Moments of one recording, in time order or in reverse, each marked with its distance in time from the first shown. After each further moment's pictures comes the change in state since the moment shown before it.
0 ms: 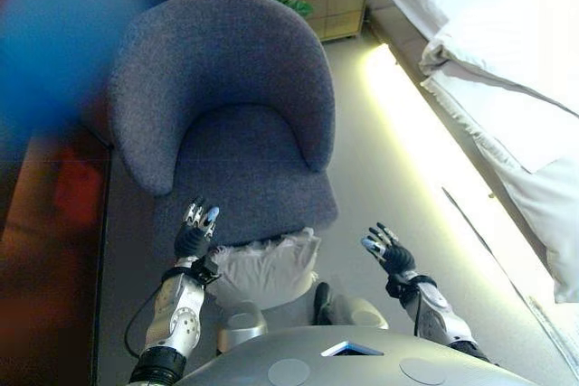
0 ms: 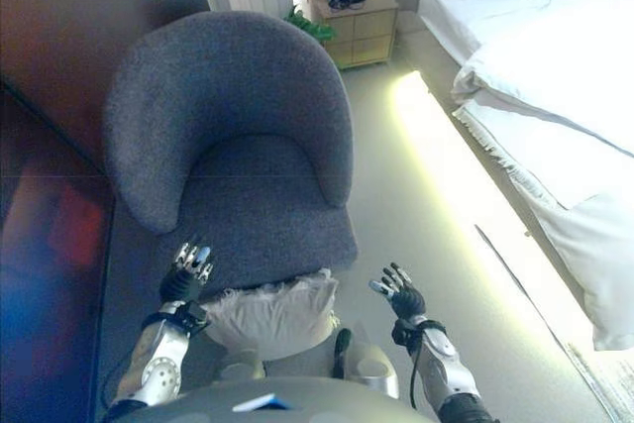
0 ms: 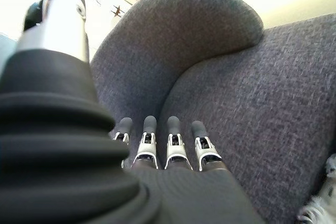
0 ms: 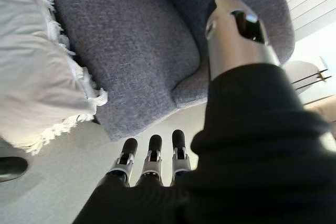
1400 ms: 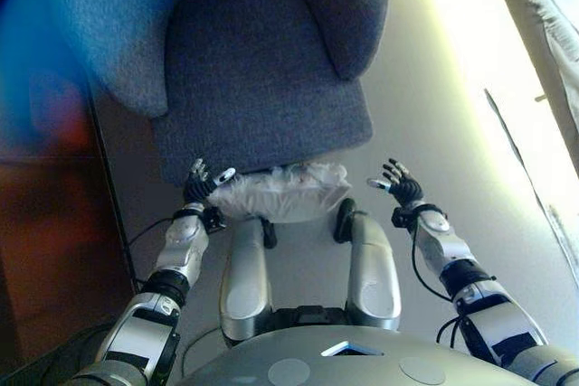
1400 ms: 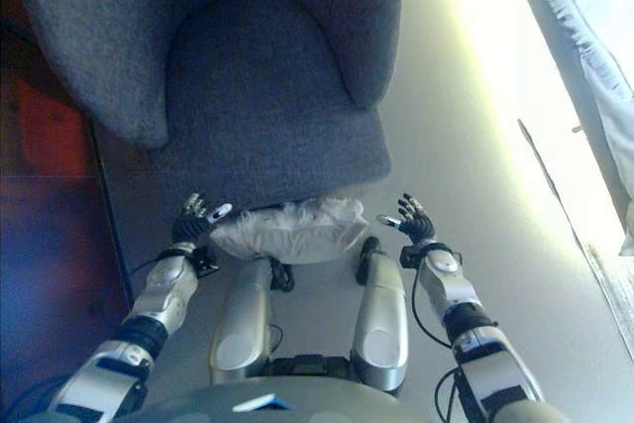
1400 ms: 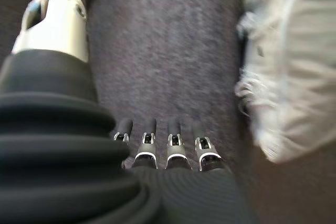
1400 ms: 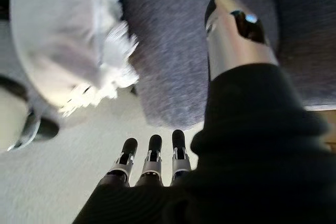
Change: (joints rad) left arm -0.484 0.098 -0.139 0.432 0.247 -0.053 0.220; right arm -0.521 -0.115 0.077 0.259 -0.151 -0.051 -0.138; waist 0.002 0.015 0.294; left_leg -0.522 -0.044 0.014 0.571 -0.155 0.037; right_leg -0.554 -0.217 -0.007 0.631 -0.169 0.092
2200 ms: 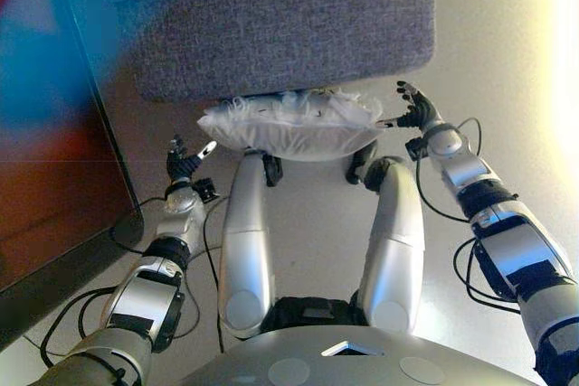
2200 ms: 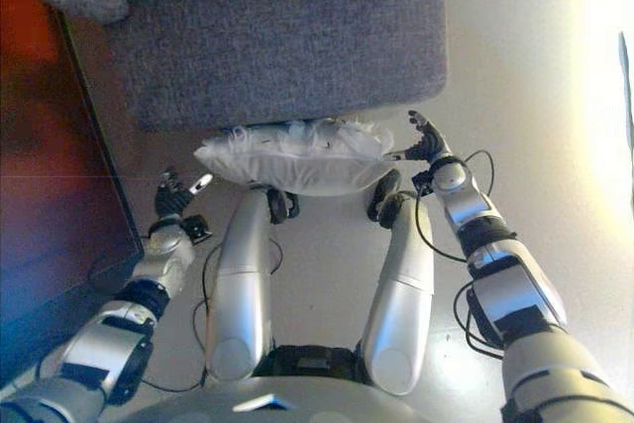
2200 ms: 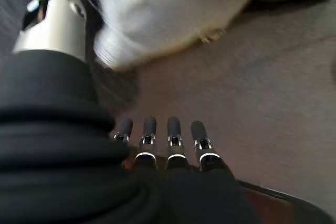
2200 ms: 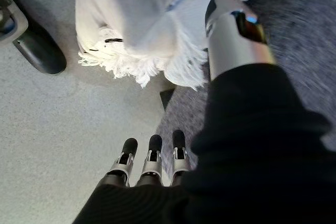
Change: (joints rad) left arm -0.163 0.009 0.035 0.184 -0.082 0.031 0.164; right arm -0.424 -0.148 0.157 0.113 -0.334 0.071 -0.002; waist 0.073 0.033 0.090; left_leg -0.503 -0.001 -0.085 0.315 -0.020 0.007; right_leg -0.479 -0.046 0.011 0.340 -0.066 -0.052
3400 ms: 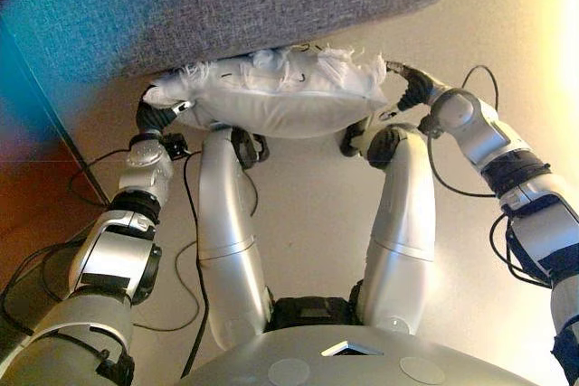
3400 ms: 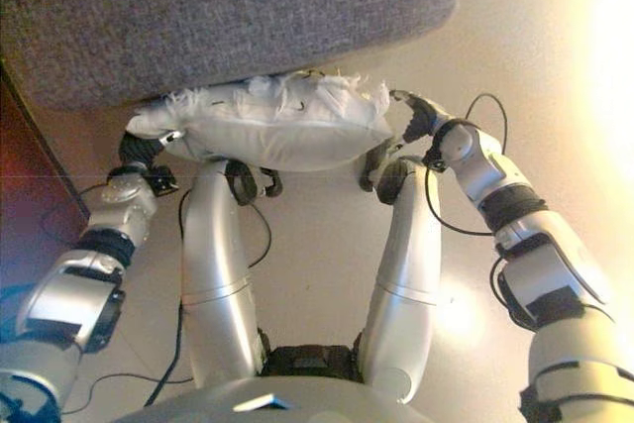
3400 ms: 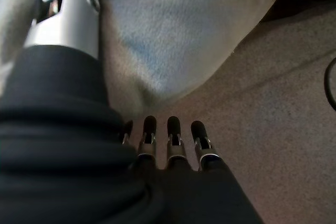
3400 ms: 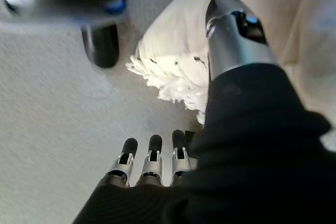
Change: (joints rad) left arm -0.281 0.169 -0.055 0.083 -0.039 0.067 -0.153; right arm -0.156 -0.156 0.222 -0.182 -0.232 0.035 0.144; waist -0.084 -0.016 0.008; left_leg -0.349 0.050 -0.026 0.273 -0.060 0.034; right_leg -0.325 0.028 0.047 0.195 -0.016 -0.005
